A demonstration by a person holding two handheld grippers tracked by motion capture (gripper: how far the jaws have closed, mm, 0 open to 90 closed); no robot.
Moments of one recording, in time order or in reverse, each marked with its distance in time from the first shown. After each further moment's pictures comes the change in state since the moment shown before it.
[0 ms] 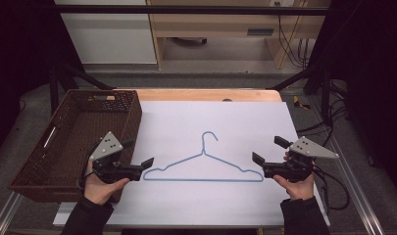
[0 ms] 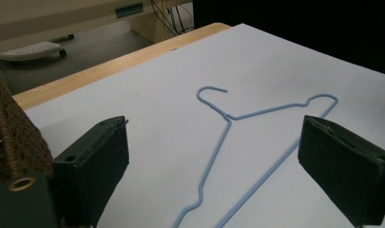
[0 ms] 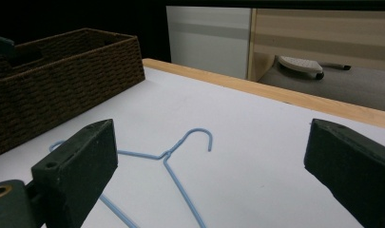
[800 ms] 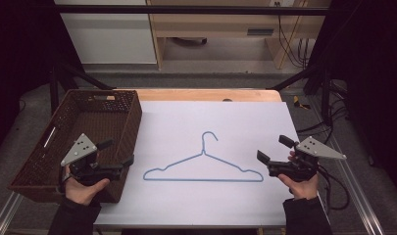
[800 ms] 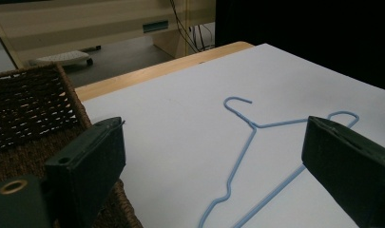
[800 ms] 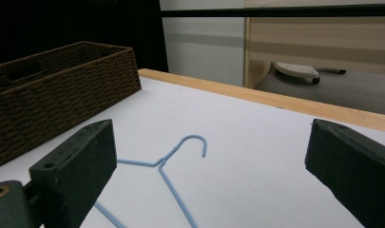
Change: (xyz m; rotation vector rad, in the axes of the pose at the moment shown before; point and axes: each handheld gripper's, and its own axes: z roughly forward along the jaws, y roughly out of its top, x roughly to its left) left arm 0.026 -0.018 -0.041 -0.091 0.084 -0.067; right arm -0.010 -0.002 -0.008 -0.038 -0.008 0.027
